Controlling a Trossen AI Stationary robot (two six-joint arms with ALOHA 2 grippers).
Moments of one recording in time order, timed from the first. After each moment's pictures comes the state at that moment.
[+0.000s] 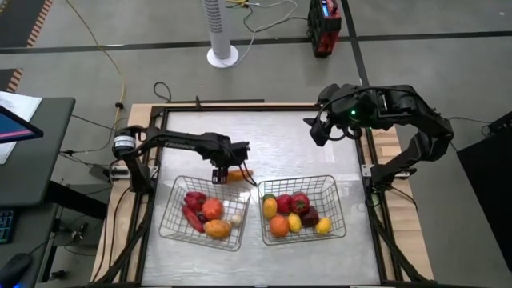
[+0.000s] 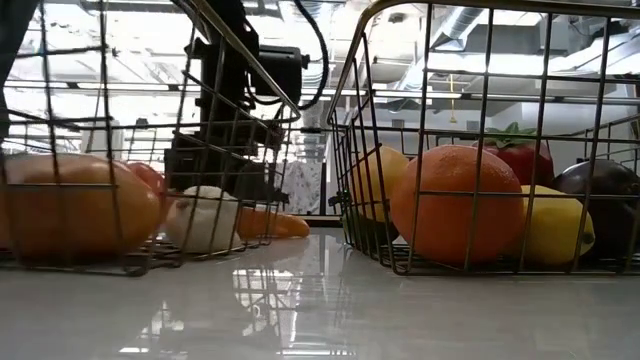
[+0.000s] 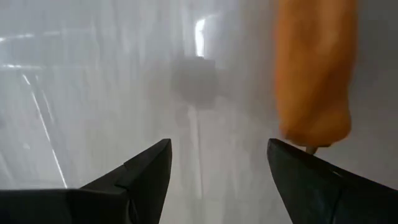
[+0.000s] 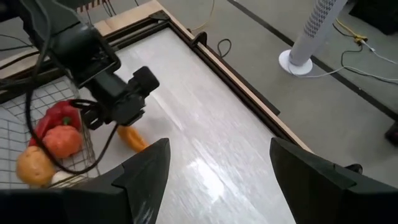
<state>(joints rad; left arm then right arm) 0.19 1.79 1.19 -0.92 -0.19 0.18 -0.02 1.47 2.11 -1.41 0.47 0.42</state>
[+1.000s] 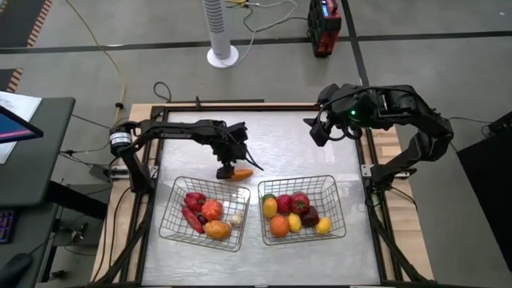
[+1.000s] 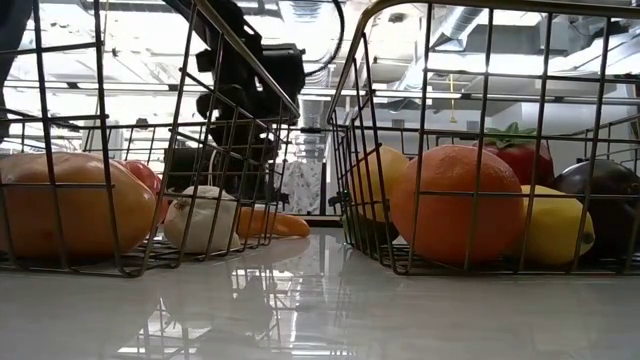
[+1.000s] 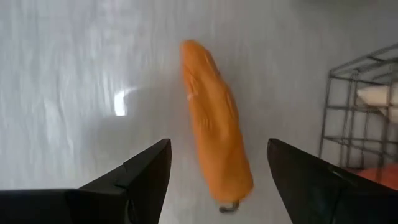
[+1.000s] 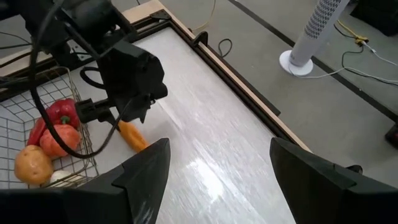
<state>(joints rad) 0.32 1.75 1.21 -0.79 0.29 0.32 -0.02 1.47 2.11 -1.41 0.47 0.41</state>
